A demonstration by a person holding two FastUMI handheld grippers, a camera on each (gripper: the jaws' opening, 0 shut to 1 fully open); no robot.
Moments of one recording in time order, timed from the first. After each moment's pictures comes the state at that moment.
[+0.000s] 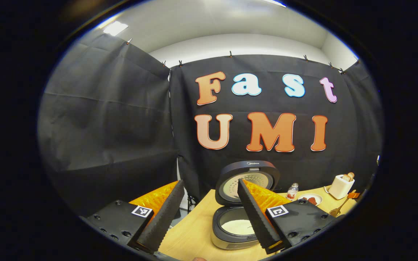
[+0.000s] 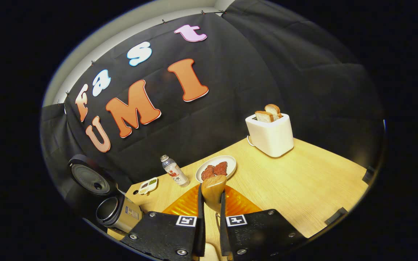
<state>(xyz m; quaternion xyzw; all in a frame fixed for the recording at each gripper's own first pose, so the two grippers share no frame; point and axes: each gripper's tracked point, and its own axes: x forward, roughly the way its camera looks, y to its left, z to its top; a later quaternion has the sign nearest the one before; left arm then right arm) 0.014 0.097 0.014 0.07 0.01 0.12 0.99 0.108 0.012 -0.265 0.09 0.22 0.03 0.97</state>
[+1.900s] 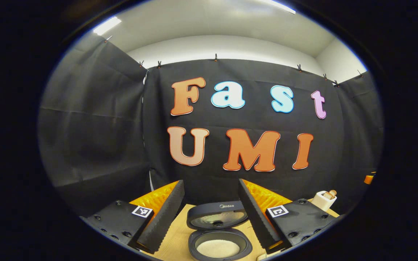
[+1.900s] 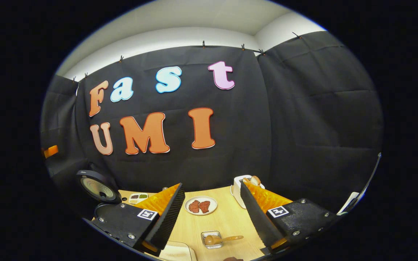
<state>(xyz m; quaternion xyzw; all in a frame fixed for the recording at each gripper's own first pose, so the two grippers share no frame) 0.152 0.034 0.124 0.03 0.01 0.01 1.00 0.054 0.065 0.021 -0.09 0.10 0.02 0.99</state>
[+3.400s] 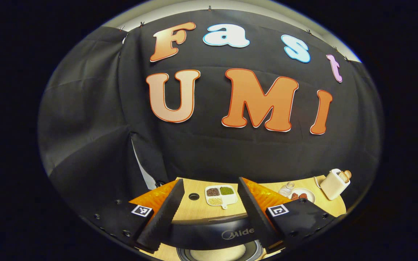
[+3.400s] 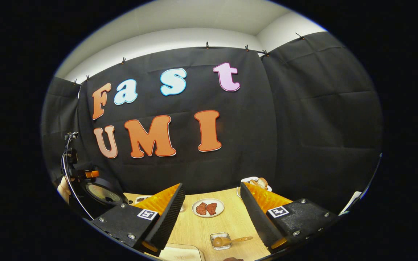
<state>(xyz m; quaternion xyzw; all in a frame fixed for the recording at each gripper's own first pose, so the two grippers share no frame) 0.295 0.033 -0.044 0.04 0.19 0.00 0.98 0.064 0.077 0.020 -0.07 0.10 0.02 0.99</state>
